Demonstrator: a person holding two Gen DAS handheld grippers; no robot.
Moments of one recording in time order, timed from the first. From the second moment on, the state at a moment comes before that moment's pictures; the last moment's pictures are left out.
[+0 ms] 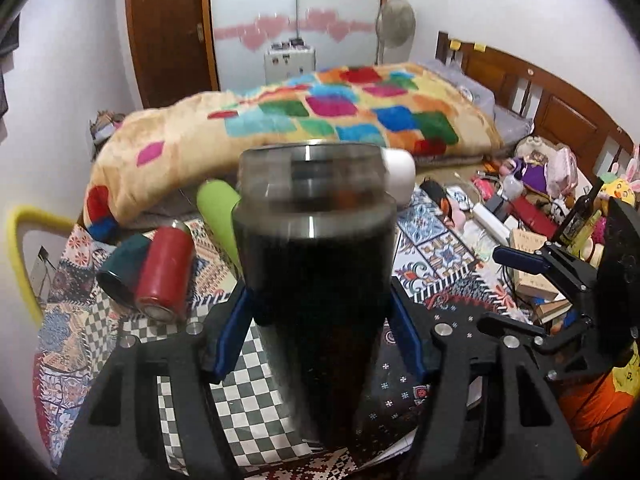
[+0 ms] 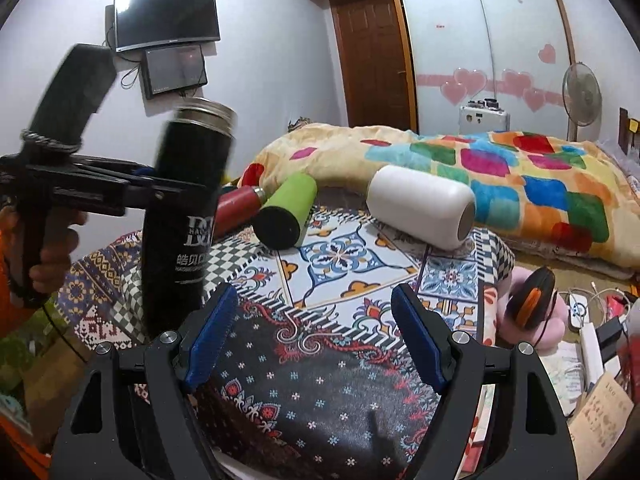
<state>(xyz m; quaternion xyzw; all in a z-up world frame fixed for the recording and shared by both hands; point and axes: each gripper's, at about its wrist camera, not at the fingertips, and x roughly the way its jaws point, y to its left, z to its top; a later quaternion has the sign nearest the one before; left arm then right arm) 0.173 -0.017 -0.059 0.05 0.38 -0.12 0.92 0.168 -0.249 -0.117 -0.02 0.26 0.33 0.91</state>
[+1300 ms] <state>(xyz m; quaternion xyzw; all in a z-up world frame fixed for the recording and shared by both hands) 0.198 -0.024 -0.066 0.04 0.33 -0.12 0.94 0.168 -0.243 -0.093 0.00 0.23 0.31 0.92</state>
